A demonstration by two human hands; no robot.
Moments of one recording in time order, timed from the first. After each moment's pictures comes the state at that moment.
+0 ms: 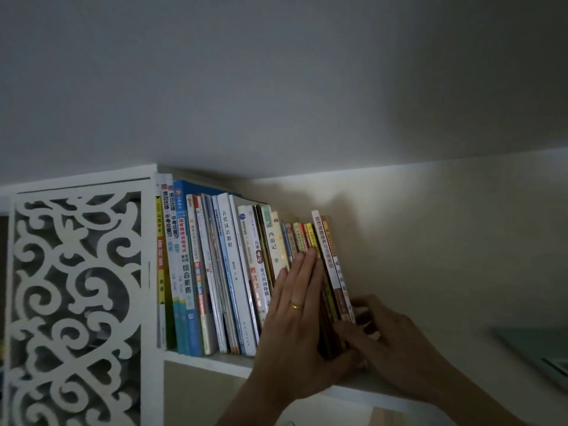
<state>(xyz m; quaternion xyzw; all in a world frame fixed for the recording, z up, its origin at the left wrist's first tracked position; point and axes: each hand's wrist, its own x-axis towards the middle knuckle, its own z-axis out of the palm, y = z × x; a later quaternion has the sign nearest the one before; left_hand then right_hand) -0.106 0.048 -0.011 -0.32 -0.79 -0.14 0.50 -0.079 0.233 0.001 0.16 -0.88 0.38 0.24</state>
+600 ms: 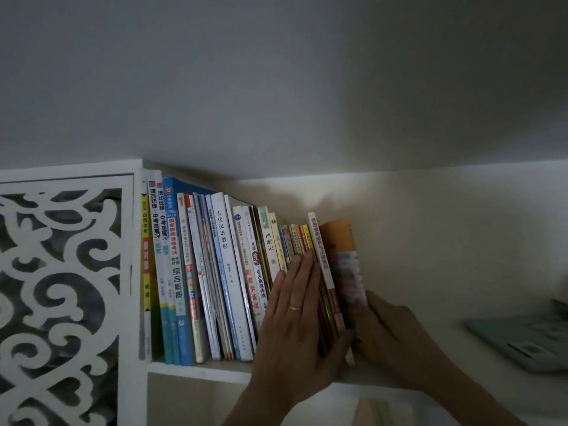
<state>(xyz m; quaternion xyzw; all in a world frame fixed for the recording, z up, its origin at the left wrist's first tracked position) -0.110 0.046 -0.017 -0.35 -0.75 -0.18 0.53 -0.071 0.234 -0.001 0.16 -0.86 0.34 0.35</state>
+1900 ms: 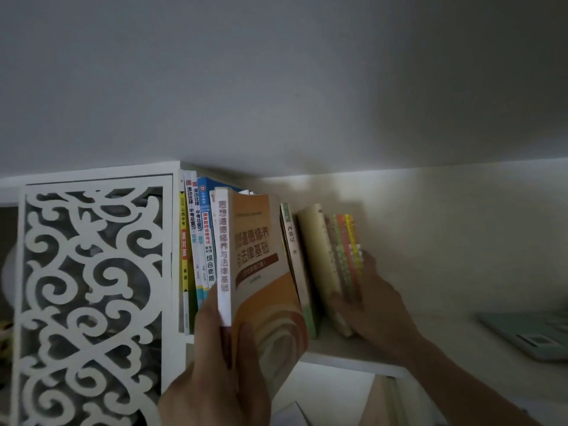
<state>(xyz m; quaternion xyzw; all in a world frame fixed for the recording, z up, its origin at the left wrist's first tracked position) 0.033 -0.043 -0.014 -0.08 -0.71 -0.35 0.60 -0.086 0.193 0.012 0.08 -0.87 0.32 0.37</state>
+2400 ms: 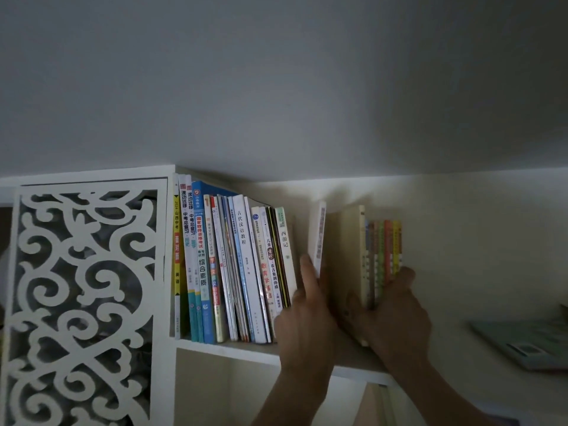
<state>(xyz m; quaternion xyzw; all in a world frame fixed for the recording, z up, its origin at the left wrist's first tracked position) -0.066 0.072 0.000 -0.08 -0.83 -0.25 0.49 -0.073 0.201 0.002 -0.10 -0.81 0.30 0.49</state>
